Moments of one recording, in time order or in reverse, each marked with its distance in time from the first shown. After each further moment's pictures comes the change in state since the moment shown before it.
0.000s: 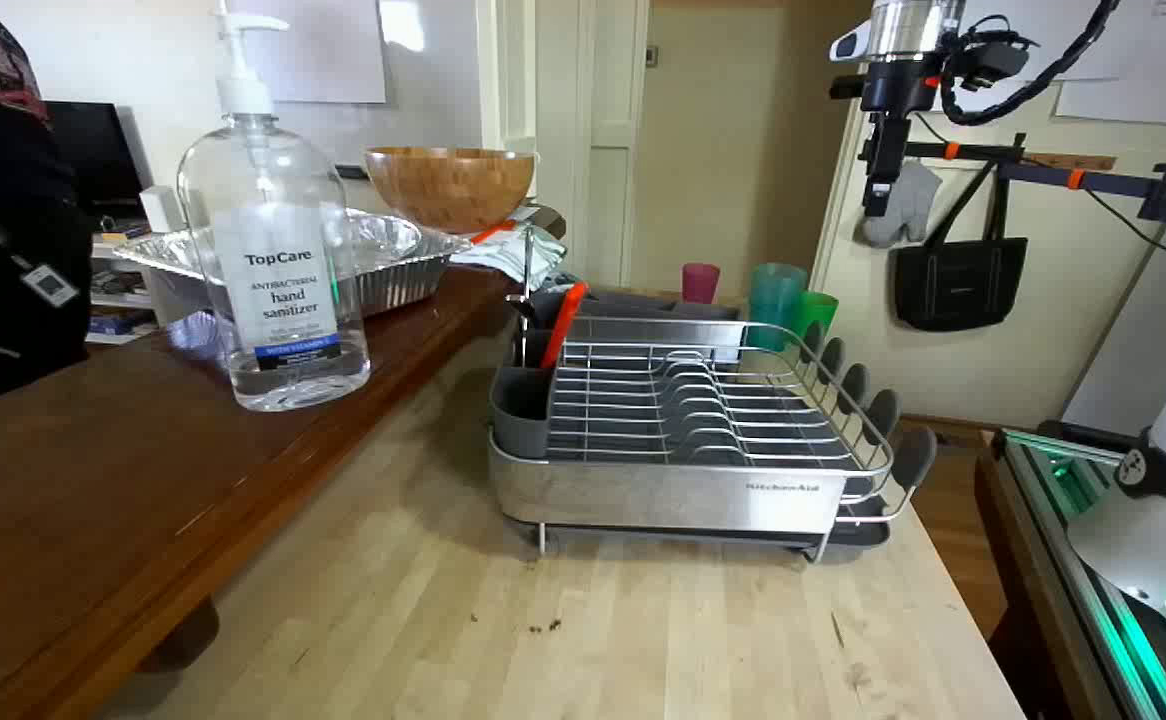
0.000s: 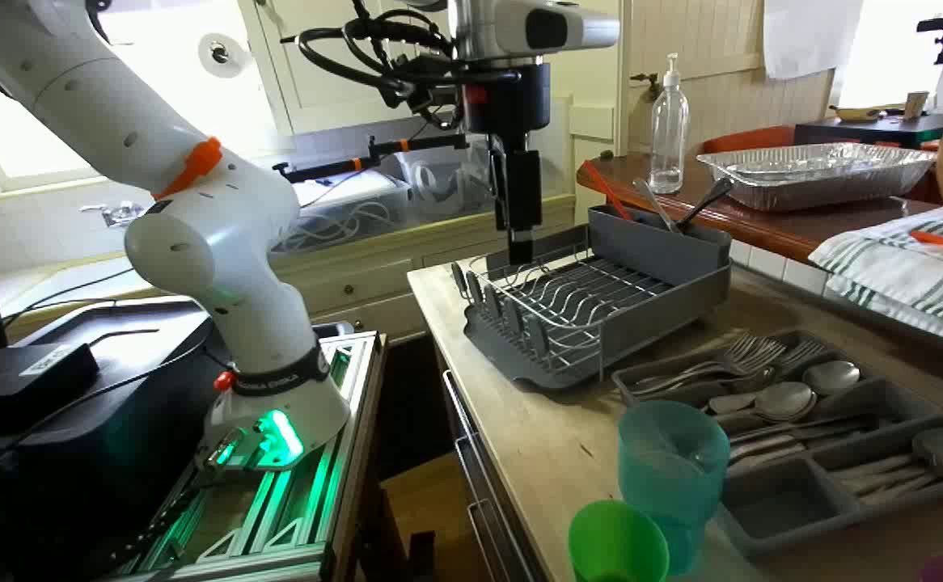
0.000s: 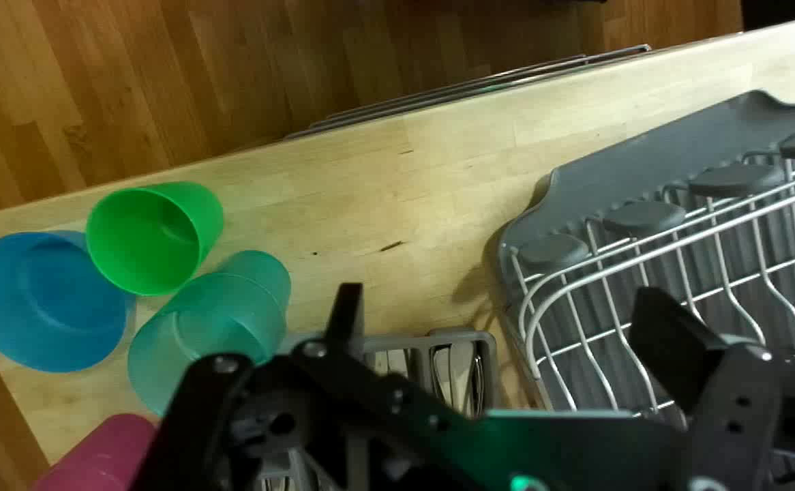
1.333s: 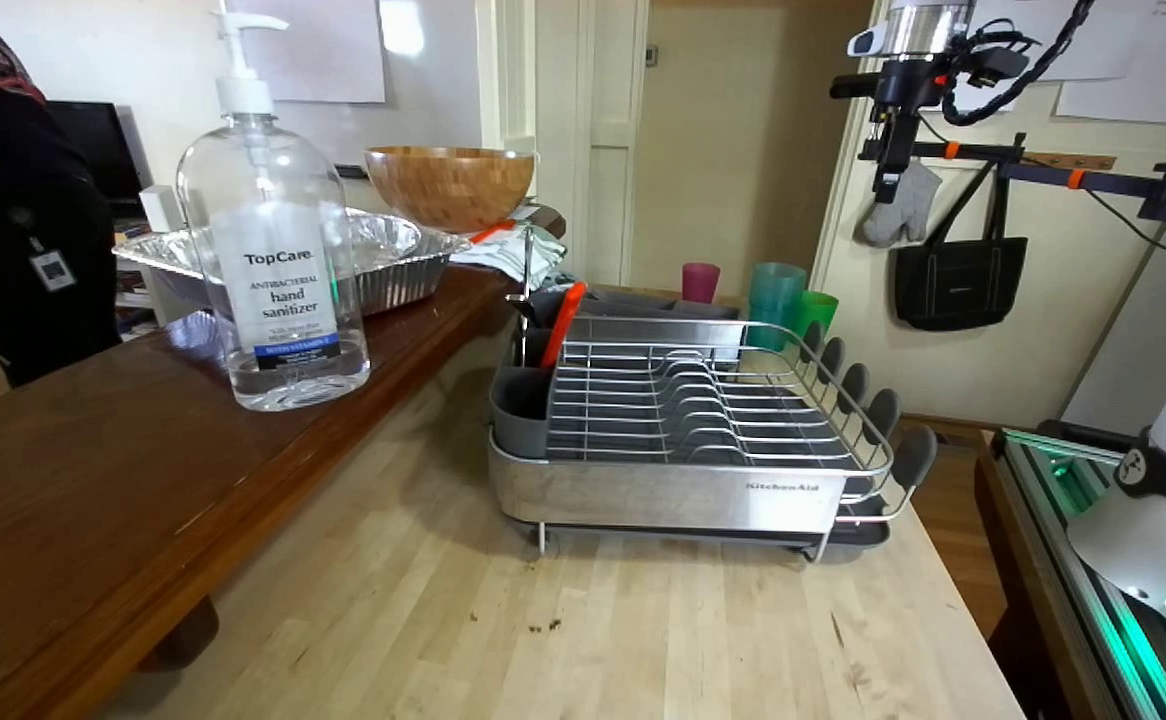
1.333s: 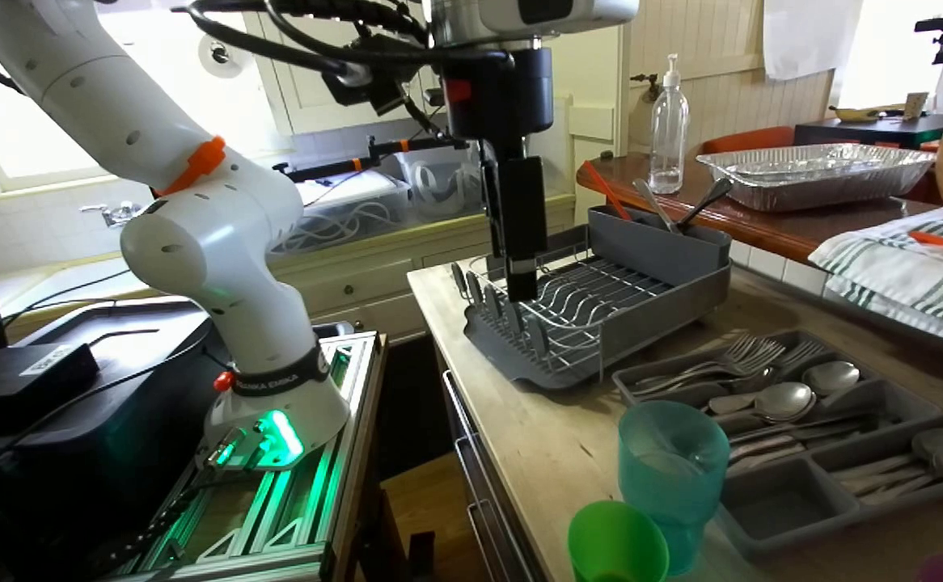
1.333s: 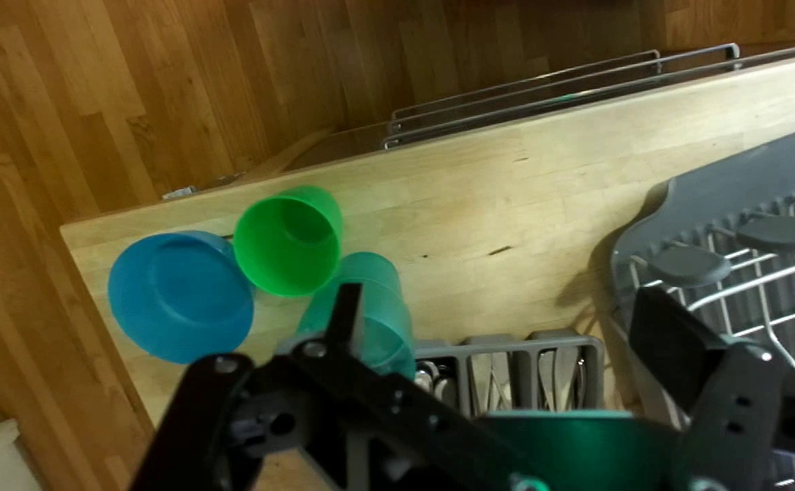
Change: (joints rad) arm -0.069 0.040 -0.110 0.053 -0.089 0.042 -0.141
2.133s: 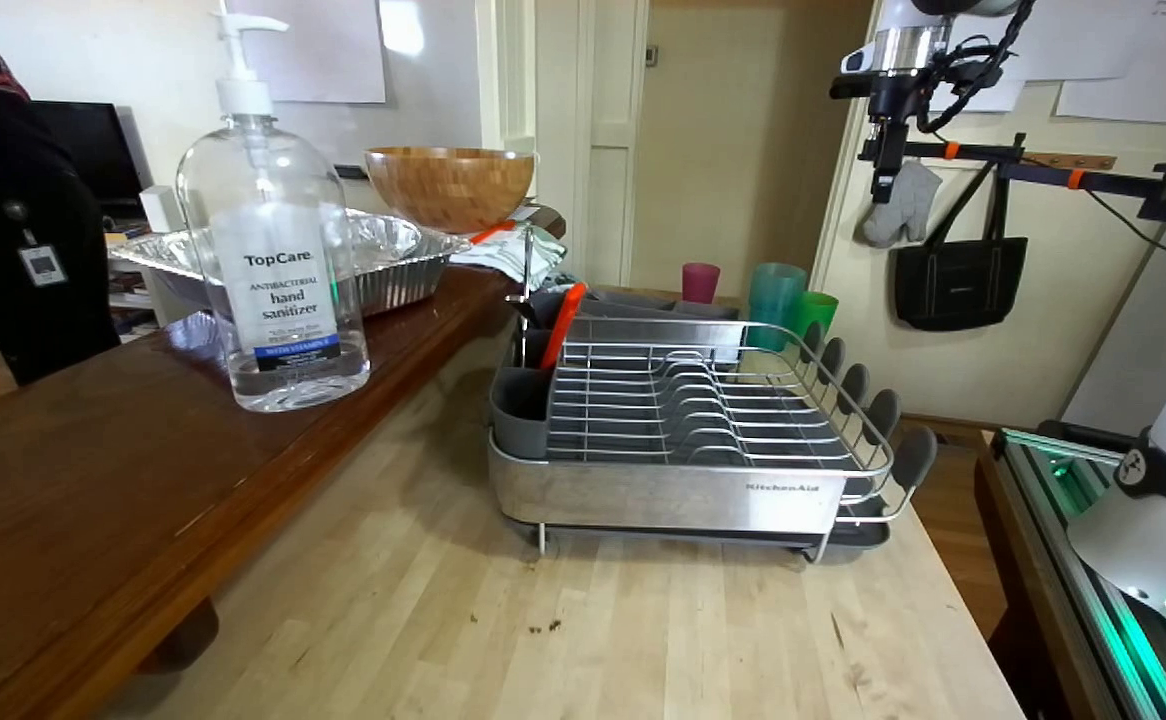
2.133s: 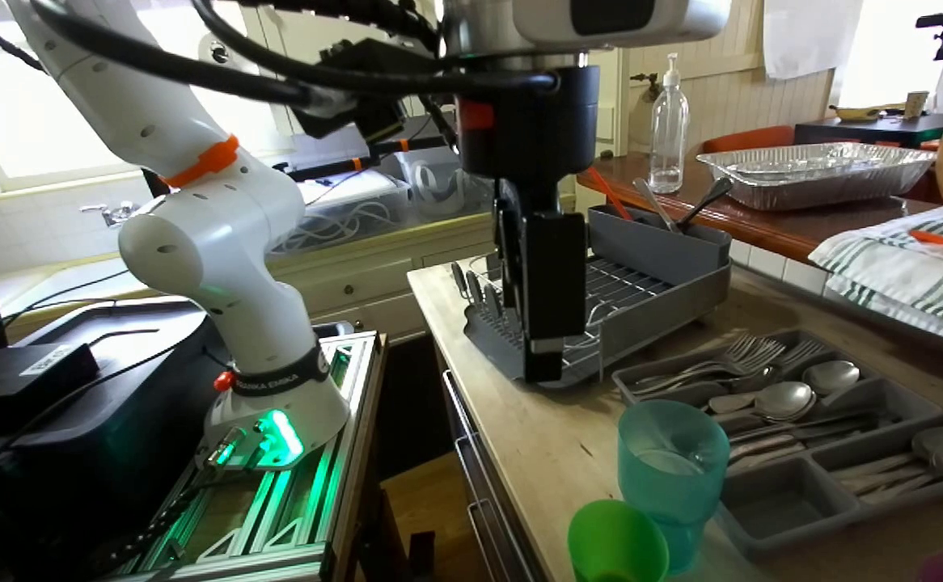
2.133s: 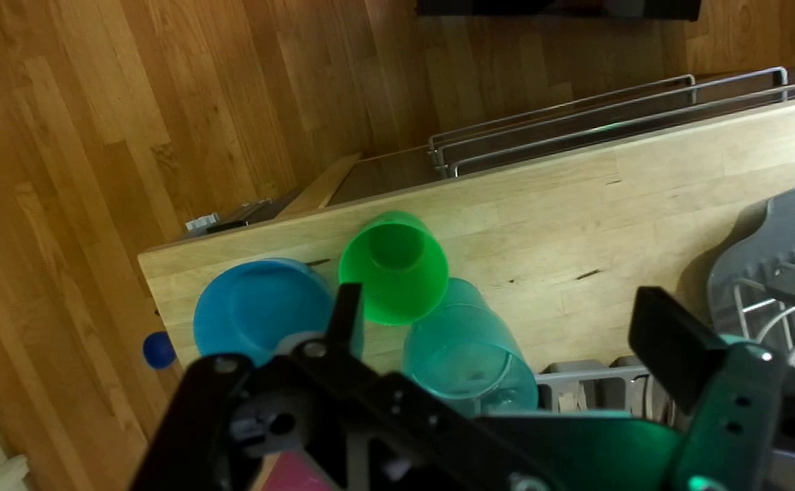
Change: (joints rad) arm -0.029 0.184 -0.109 0.144 0.003 0.002 -0.143
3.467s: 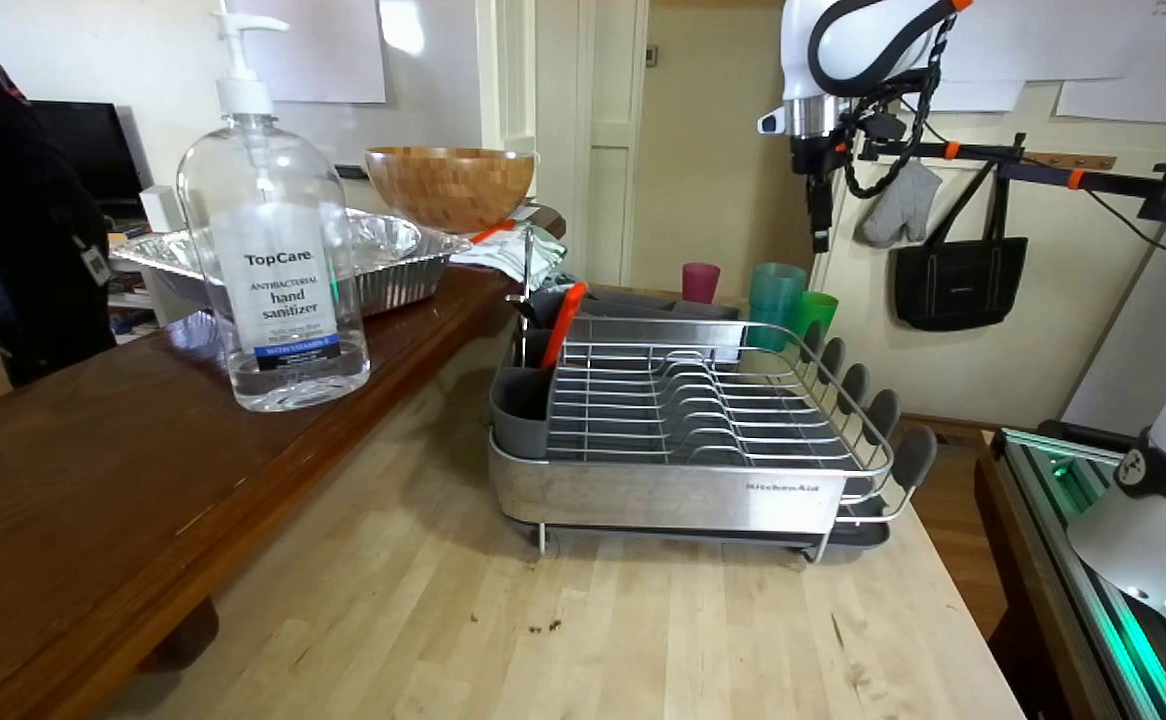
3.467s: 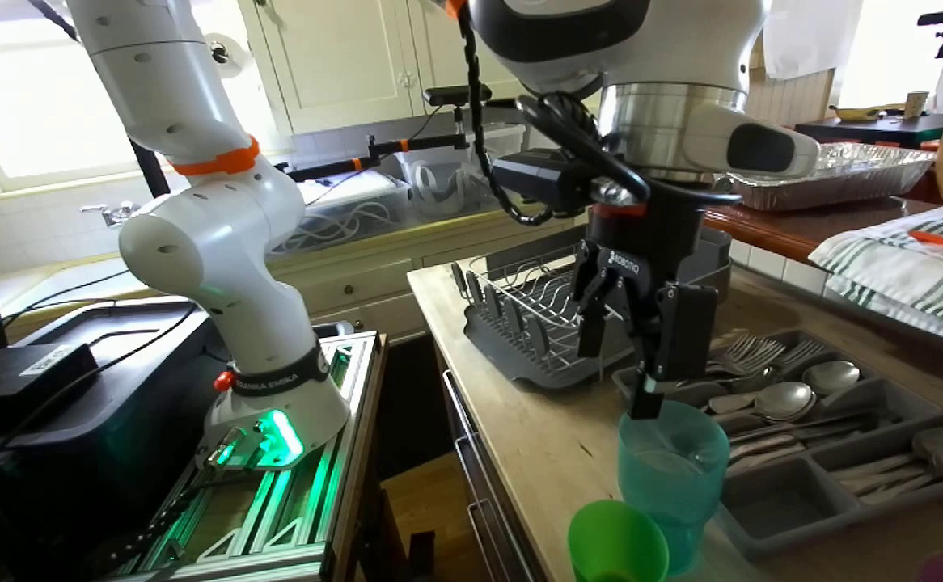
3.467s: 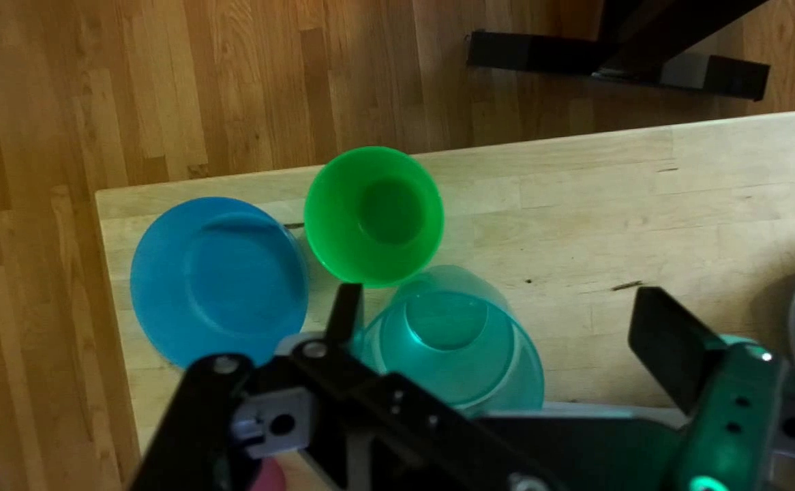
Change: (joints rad) arm 0.002 0.276 0.167 0.068 -0.062 0.089 0.091
